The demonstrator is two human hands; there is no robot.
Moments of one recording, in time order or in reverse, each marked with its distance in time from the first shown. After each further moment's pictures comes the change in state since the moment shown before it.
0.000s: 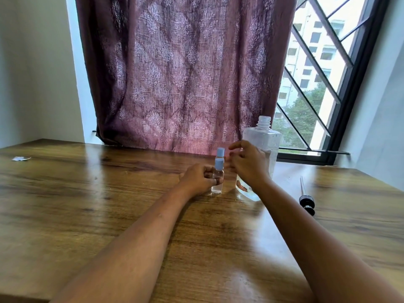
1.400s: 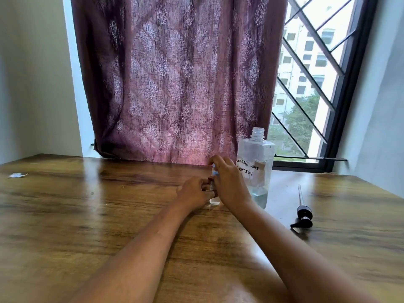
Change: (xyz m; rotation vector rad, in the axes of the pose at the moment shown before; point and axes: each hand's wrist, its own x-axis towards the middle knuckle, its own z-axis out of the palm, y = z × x) left_hand 0.002 -0.001 0.005 0.143 0.088 0.003; right_hand -0.017 -0.002 0.023 -0.409 -0.079 -0.397
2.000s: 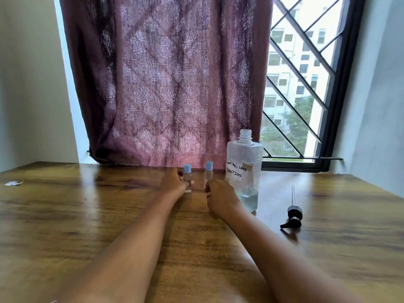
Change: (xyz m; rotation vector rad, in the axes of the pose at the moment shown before) left_hand 0.042 -0.024 -0.011 -0.082 0.265 -0.239; right_hand -0.011 0.017 0.006 -0.190 -0.352 0.214
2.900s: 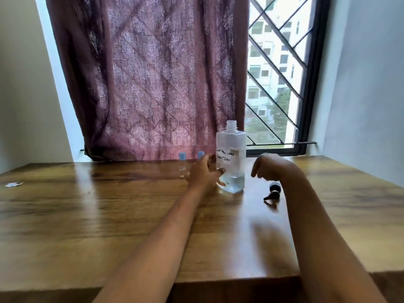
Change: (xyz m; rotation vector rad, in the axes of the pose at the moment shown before) left_hand -0.089 0.068 0.023 -0.077 -0.131 0.325; right_hand -0.047 0.061 -0.119 -0.077 -0.192 0.384
